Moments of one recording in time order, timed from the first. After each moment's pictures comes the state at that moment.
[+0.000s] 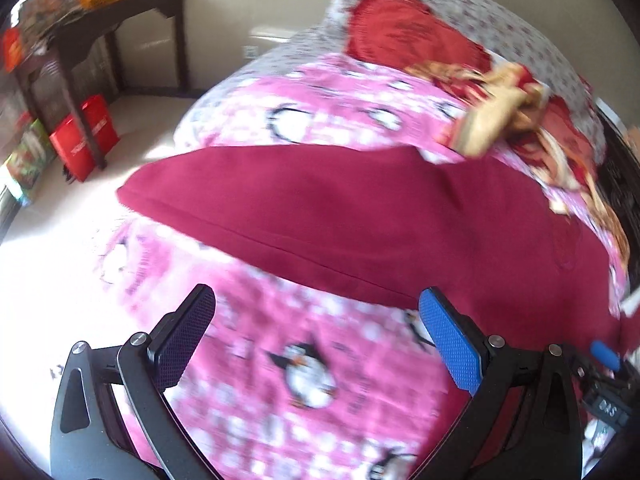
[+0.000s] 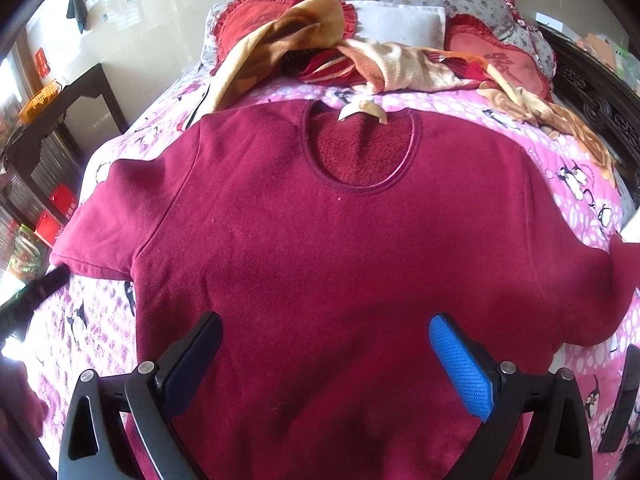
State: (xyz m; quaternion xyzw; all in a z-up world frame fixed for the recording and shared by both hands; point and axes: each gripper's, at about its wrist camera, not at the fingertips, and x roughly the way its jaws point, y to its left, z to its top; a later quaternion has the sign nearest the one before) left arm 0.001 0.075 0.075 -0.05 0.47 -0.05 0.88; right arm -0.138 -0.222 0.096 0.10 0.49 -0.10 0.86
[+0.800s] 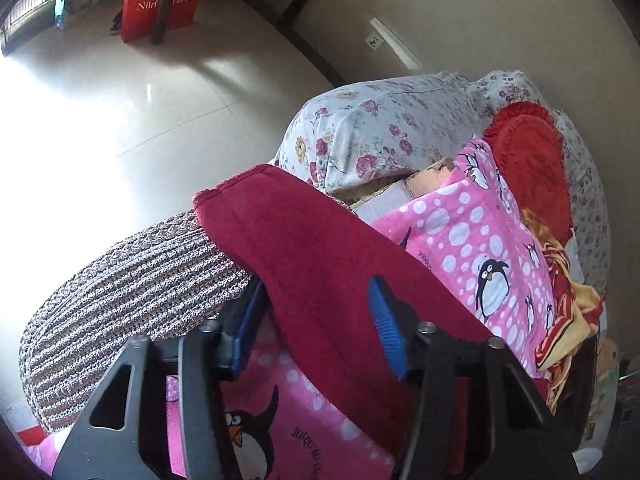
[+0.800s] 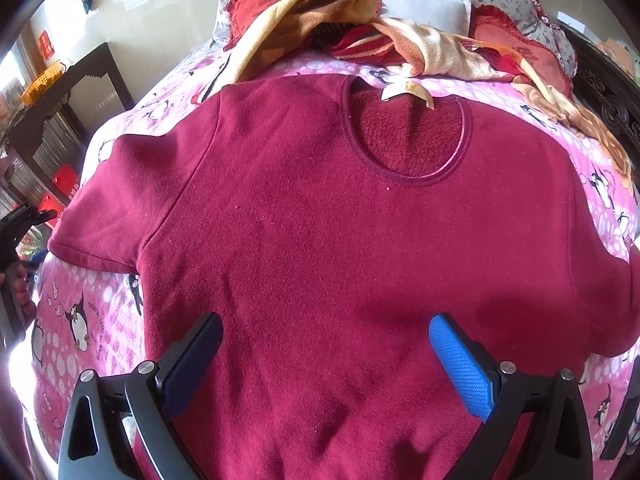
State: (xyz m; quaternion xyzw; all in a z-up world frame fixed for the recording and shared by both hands) left arm 0.124 0.255 0.002 -0.33 0.49 0.02 0.81; right arm -0.111 -0.202 0.081 0.09 0.52 -0.08 0.84
